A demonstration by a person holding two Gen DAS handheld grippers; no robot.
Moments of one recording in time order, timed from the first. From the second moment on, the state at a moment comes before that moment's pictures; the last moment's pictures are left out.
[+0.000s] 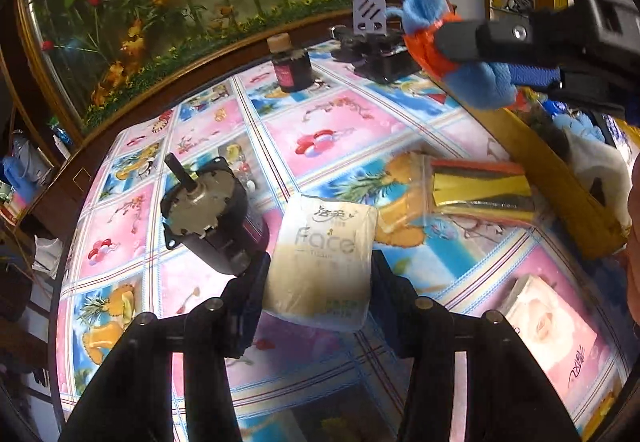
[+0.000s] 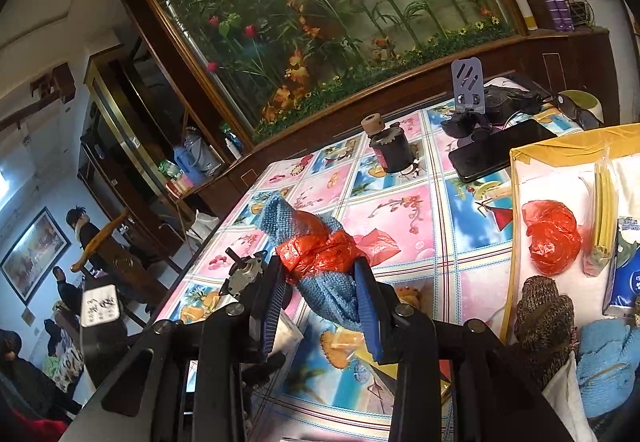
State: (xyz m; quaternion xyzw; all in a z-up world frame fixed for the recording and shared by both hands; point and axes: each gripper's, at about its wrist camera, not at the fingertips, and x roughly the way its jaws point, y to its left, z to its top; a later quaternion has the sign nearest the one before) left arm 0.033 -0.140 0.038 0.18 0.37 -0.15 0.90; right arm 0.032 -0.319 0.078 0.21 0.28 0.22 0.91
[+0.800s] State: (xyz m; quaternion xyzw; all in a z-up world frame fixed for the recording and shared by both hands) left arm 0.024 -0.143 0.044 0.20 0.33 -0.12 0.92; right arm 0.034 -0.318 0.077 0.21 0.28 0.22 0.91
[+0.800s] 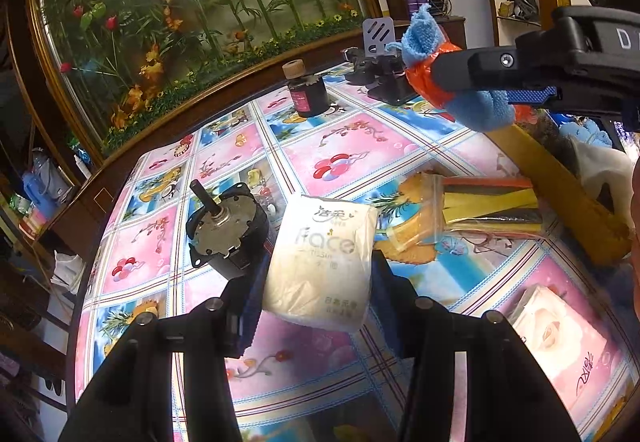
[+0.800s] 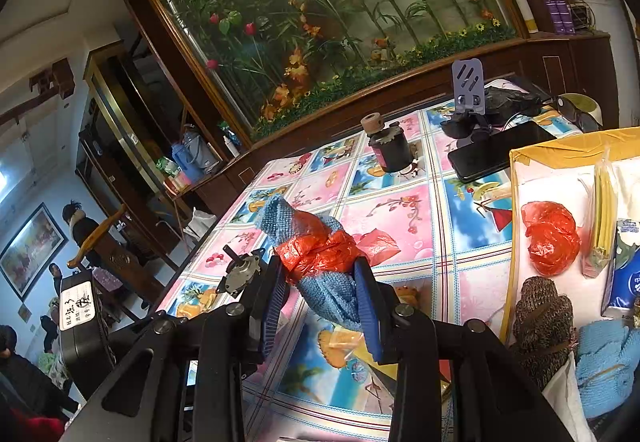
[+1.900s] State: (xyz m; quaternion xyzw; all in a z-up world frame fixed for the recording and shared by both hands) left arm 0.023 -0.144 0.043 0.20 0.32 -0.12 0.92; right arm 0.036 -0.320 0.075 0.21 0.28 0.22 0.91
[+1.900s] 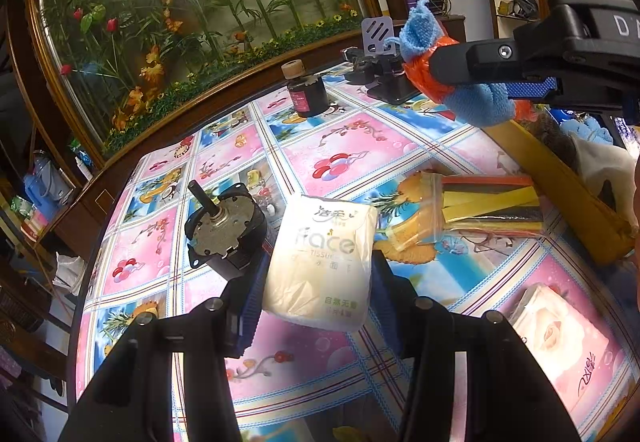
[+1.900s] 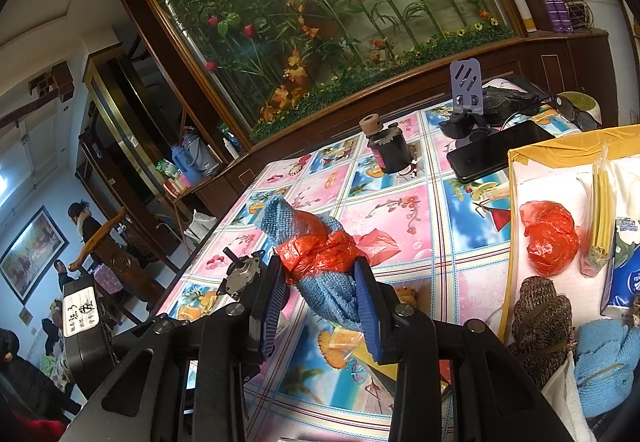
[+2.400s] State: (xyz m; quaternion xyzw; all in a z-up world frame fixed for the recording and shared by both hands) left arm 0.020 -0.148 0.058 0.16 0.31 -0.14 0.92; right arm 0.038 -0.329 0.075 0.22 0.27 0.21 0.91
